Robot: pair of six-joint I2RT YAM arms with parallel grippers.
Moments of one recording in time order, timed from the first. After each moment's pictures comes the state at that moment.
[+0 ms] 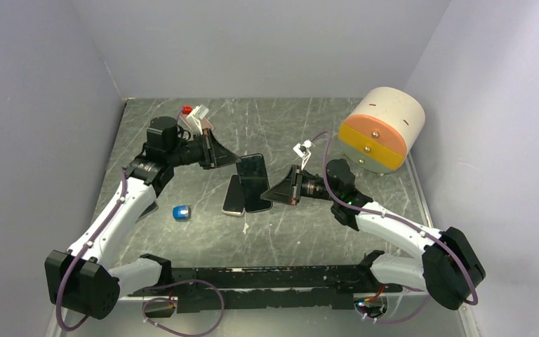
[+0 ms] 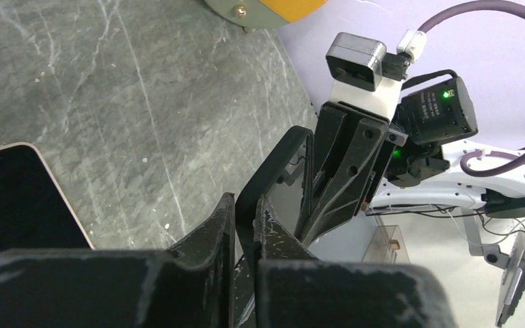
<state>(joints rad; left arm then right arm) -0.30 1.14 0.99 -0.19 0.80 -0.63 0.65 1.14 0.56 0.51 -0.72 0.88</state>
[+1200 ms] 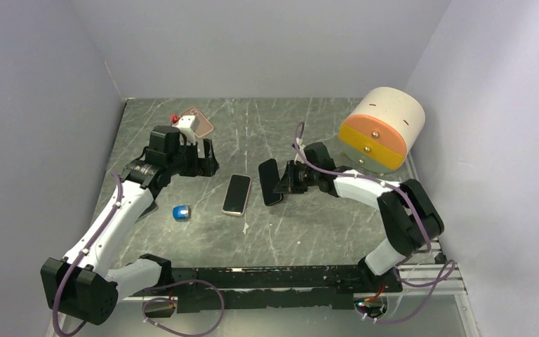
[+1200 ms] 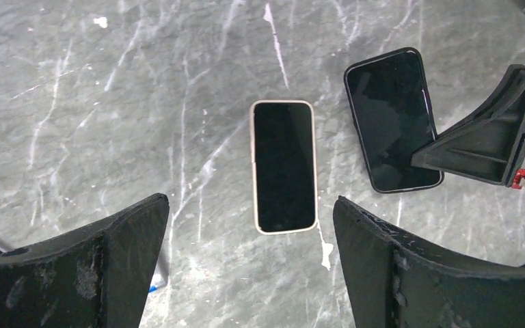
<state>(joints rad) -0.30 1.10 1.01 -0.56 0.13 -0.25 0.52 1.55 0.81 0.00 -0.48 0.58</state>
